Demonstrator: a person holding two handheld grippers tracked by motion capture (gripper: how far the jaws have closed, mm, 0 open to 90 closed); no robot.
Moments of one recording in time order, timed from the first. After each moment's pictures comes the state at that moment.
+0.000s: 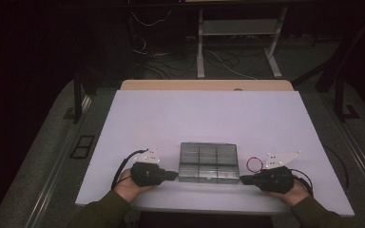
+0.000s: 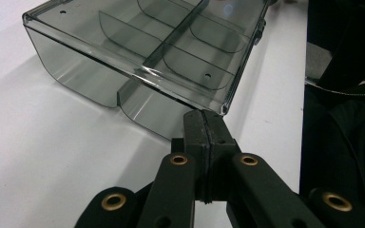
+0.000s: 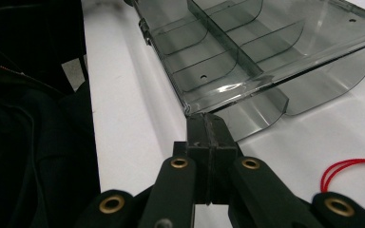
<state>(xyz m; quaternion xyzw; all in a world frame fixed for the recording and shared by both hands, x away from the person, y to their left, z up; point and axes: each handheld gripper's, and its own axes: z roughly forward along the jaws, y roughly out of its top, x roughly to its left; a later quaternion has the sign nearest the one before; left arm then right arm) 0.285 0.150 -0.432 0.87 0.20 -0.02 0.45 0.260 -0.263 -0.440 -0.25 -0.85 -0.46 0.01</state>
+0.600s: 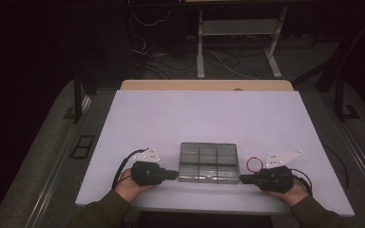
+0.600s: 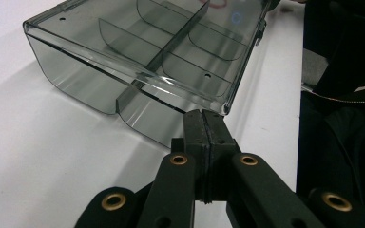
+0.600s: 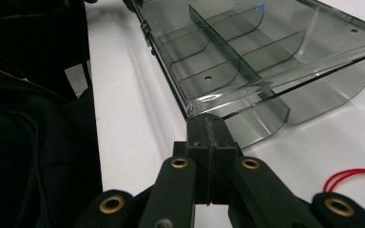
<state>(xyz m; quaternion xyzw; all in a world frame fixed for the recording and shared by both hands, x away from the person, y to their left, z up) 0.286 0.149 -0.430 0.87 0.20 -0.03 0.46 0.260 -0.262 -0.438 -0.24 -0.84 -0.48 0.01</state>
